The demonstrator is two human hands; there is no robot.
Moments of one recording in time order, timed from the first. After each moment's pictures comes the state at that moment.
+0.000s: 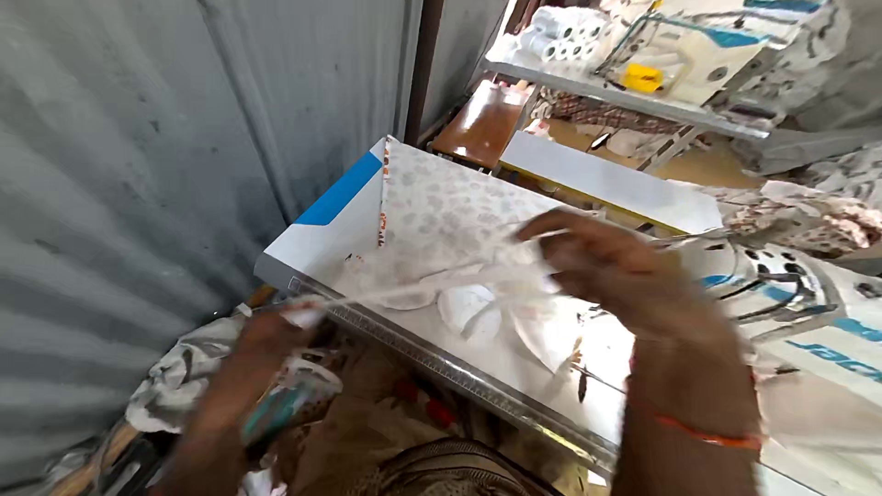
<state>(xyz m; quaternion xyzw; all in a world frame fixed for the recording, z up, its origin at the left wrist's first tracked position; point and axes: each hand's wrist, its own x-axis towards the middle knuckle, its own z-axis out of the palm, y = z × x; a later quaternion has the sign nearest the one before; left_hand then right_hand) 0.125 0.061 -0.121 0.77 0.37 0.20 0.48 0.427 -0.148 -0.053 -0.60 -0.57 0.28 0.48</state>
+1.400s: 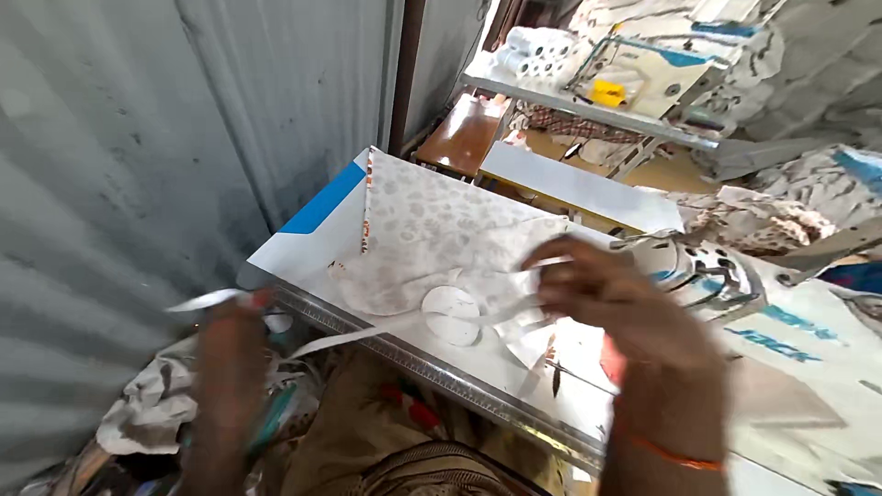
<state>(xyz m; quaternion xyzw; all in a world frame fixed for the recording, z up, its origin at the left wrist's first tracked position) 0.133 0.057 -0.132 0.81 0.40 0.27 0.32 0.423 -0.183 -0.058 -0.67 -0.55 0.22 0.46</state>
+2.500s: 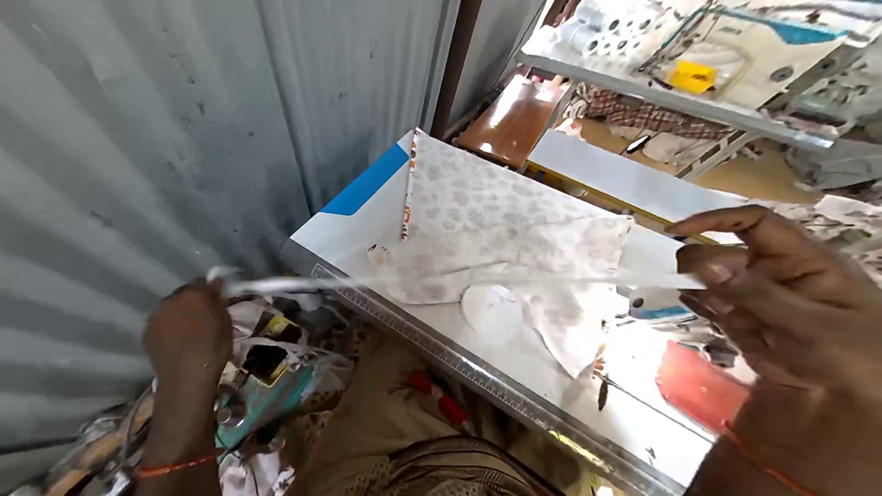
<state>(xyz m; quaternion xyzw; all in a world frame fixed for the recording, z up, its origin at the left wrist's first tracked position) 0.086 0.112 -0.123 0.81 0.51 0.20 0.21 0.445 -0.194 -0.050 -0.66 -0.51 0.18 0.52</state>
